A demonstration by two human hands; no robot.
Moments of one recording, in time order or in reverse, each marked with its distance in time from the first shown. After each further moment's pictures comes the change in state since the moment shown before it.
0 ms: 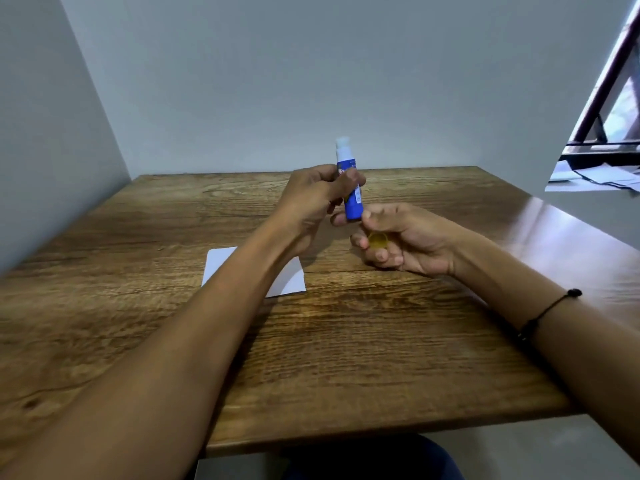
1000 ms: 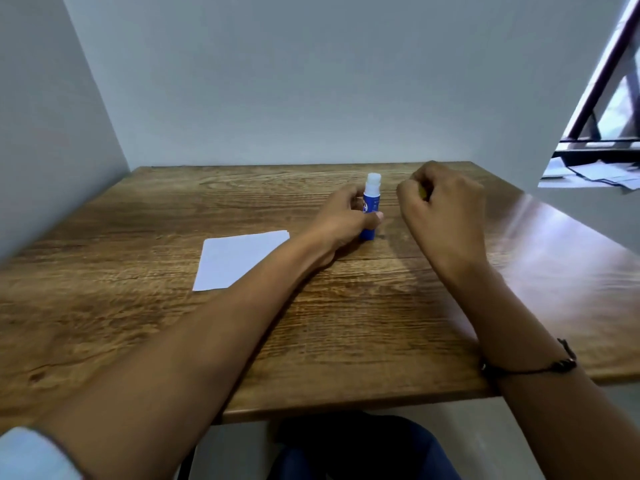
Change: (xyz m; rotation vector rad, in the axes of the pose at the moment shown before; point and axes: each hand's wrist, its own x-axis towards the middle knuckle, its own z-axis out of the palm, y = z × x) left_hand -0.003 -0.029 0.036 0.179 -0.094 -0.177; right_hand -0.041 -0.002 0.030 -1.174 1.197 -0.573
